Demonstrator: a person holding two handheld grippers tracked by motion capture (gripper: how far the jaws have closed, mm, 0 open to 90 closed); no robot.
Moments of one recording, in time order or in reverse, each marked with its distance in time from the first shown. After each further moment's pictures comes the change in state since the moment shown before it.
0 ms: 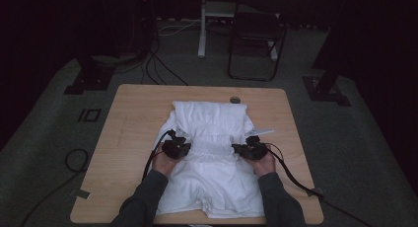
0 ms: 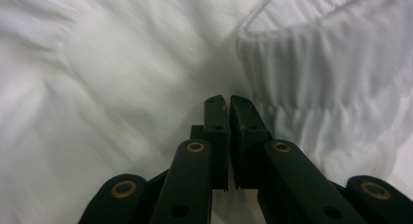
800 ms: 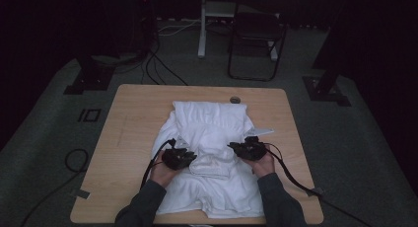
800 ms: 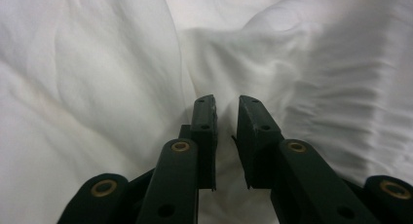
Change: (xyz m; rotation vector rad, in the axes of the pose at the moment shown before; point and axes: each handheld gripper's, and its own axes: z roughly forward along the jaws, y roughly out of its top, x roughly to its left) left arm -0.019 -0.015 -0.019 -0.052 -0.084 0.047; right arm 0.016 0.008 -0.009 -0.042 0.030 -0.061
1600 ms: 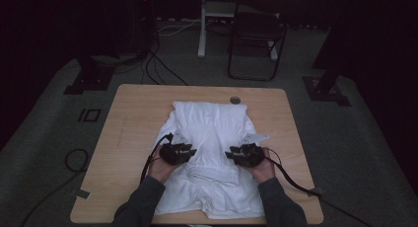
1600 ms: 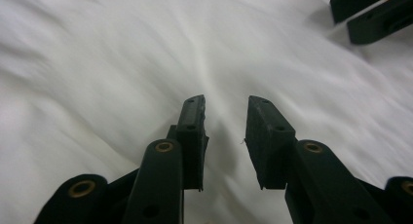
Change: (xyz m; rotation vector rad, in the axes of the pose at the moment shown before) left arm 0.011 0.024 -0.003 -0.056 0.066 0.011; right arm 0.015 -0.004 0.001 0.029 -0.062 -0.096
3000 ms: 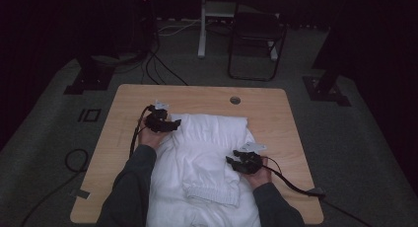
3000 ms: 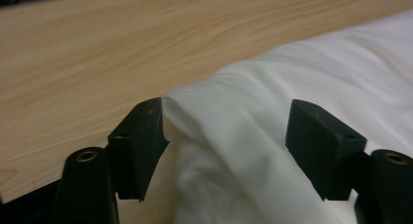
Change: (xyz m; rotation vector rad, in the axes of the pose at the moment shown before) left arm 0.109 0.031 0.014 0.002 0.204 -0.247; right arm 0.003 -0.038 0.024 -0.006 -0.131 0.031
